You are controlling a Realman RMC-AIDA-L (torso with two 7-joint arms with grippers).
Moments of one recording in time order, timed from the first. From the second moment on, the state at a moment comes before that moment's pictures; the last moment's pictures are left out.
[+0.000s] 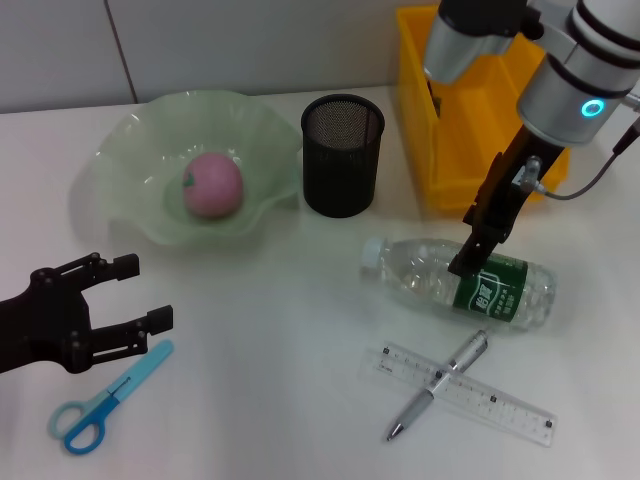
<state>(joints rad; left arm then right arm) -0.36 -2.04 0.72 0.66 1.88 1.64 -1.22 1.04 1.99 -1.14 -0.83 -2.72 -1.67 2.21</state>
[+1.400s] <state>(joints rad) -0.35 -2.04 0.72 0.66 1.88 1.64 -1.22 1.01 2.05 -1.18 -0.80 -2.80 -1.58 2.14</state>
